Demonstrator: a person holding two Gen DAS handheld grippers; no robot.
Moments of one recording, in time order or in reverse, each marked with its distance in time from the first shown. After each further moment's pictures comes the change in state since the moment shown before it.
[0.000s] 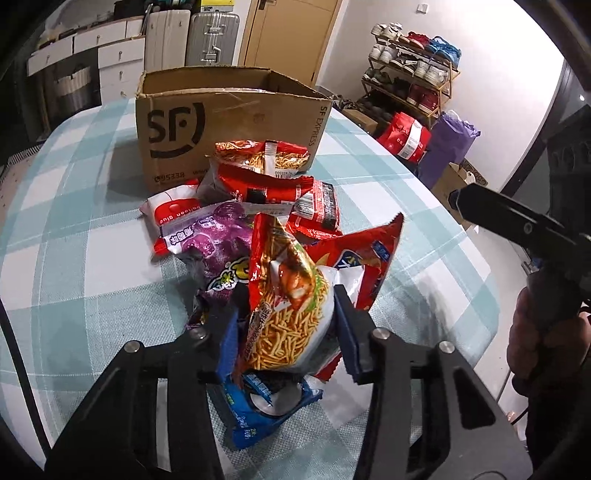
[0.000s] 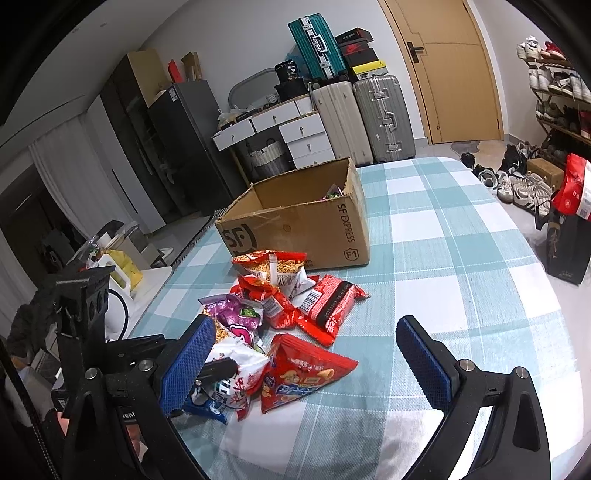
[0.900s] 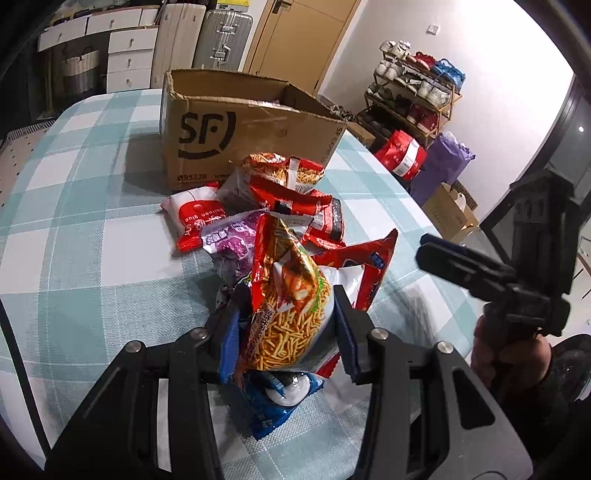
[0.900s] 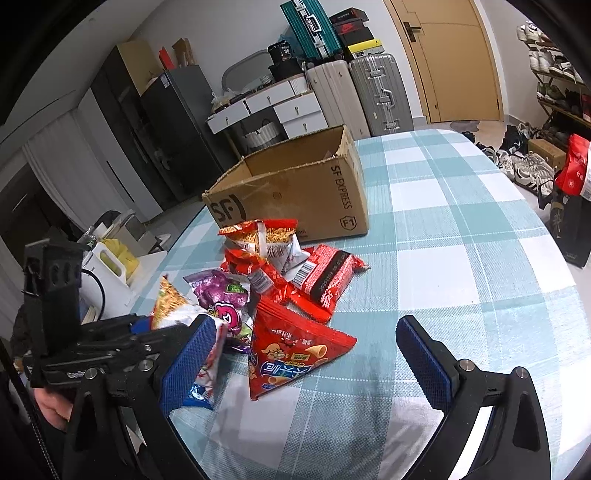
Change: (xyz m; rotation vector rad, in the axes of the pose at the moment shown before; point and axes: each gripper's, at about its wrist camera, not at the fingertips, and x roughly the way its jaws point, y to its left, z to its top) left arm -0.031 0.034 -0.006 -0.093 -0.032 -0.069; right arm 0.026 -0.008 -0.017 0.019 0.082 0.000
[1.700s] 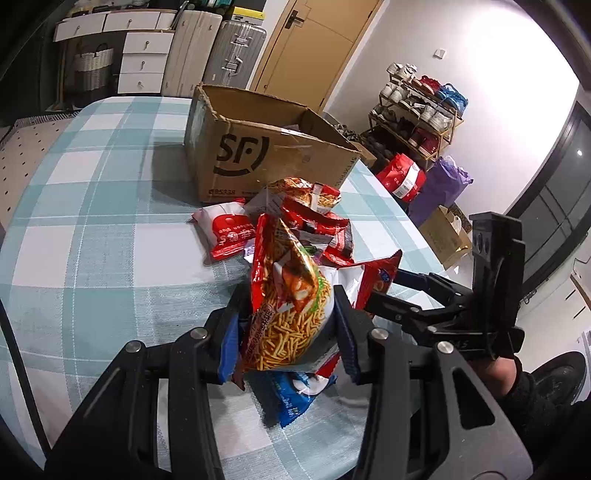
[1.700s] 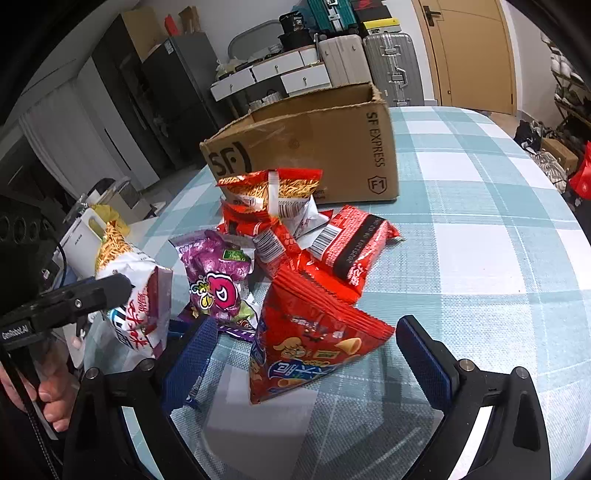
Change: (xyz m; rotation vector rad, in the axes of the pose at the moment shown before) left arm -0.036 0.025 -0.003 -0.064 -0.066 -0.013; right arm 0.056 0.019 -0.012 -0.068 0.109 -0.023
